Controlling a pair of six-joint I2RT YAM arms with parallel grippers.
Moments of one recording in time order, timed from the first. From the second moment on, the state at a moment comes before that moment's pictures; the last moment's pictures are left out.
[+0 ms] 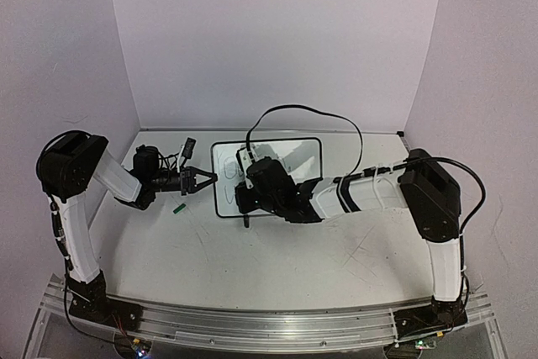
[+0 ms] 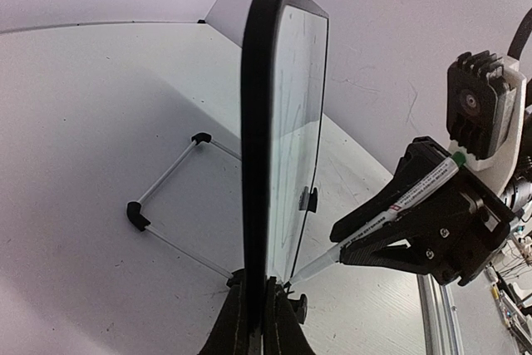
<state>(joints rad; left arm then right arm) -0.27 1.97 0.79 0.97 1.04 -0.37 1.03 2.11 1.44 0.15 0.31 0.34</state>
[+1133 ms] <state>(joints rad) -0.27 1.96 0.79 0.97 1.03 -0.36 1.07 2.22 1.55 0.13 0.26 0.35</state>
